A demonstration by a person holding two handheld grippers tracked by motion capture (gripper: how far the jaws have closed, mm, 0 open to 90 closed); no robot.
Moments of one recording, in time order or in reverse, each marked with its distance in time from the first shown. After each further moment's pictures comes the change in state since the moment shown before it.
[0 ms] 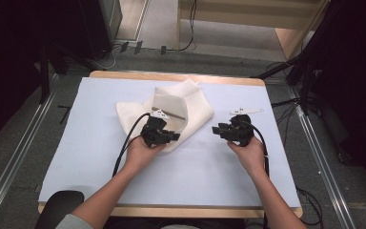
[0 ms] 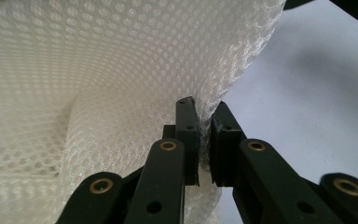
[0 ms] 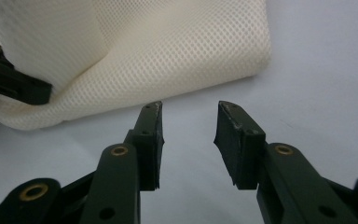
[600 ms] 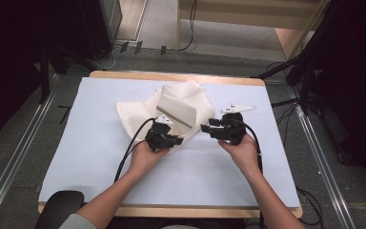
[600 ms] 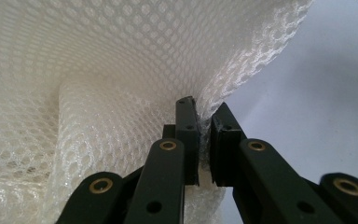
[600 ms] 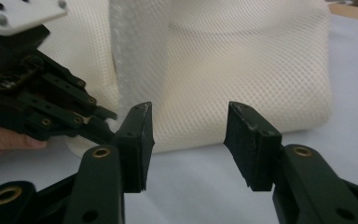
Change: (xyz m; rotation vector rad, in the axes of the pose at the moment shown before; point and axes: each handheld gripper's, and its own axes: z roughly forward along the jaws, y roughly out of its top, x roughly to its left) left arm -0.003 -0.011 0.015 -0.012 0.011 -0.004; right arm 0.036 0.020 -0.003 -0.071 0.090 -0.088
